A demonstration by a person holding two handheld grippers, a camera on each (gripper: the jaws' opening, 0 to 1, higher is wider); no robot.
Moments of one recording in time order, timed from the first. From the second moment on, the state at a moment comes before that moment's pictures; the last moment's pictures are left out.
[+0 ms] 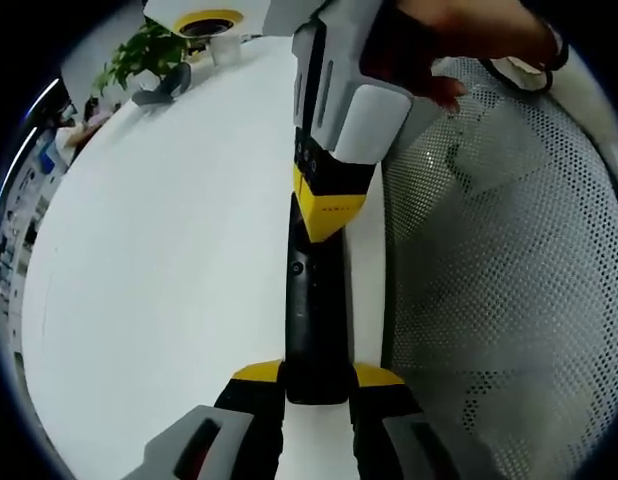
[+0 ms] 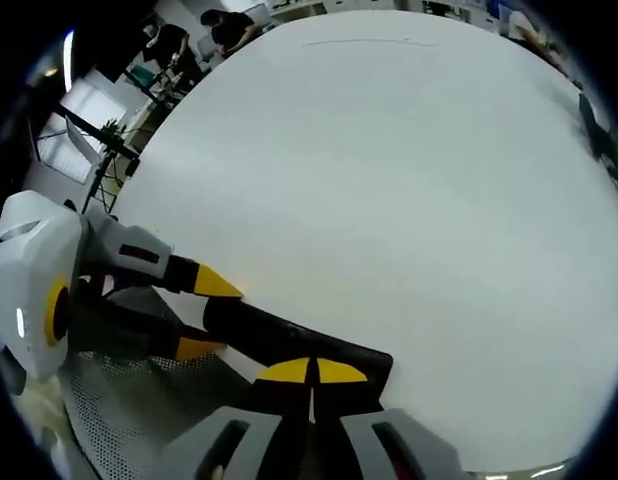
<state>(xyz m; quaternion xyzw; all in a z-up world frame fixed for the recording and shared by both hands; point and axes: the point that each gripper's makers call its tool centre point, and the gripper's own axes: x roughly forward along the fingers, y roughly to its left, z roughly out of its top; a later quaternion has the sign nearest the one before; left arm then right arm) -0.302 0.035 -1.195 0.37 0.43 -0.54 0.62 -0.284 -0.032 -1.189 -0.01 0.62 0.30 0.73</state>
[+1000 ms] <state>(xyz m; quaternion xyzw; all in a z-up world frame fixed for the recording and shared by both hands) -0.302 0.035 -1.195 0.37 0.43 -0.54 0.62 -0.272 -0.007 -1.188 -0.01 0.60 0.33 0.73</state>
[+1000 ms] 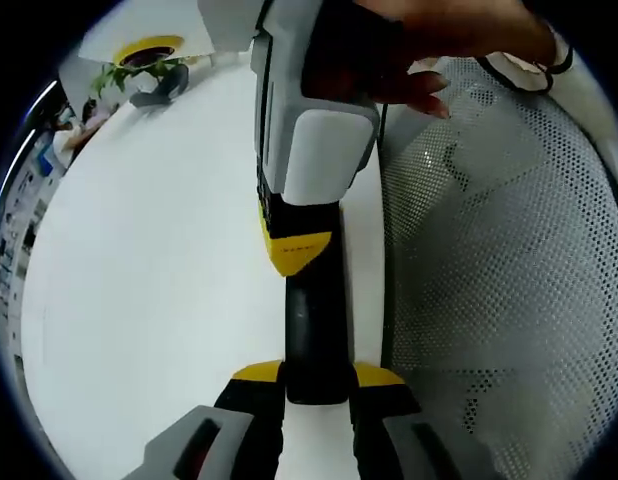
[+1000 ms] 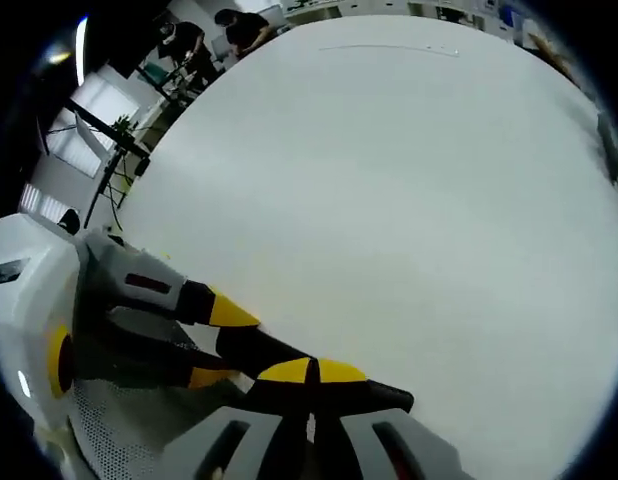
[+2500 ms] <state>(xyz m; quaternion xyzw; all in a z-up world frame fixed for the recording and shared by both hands) -0.300 0.034 -1.195 0.37 0.44 -0.54 0.61 -0.275 -0.007 -1.189 0.02 0.63 0.31 0.71</state>
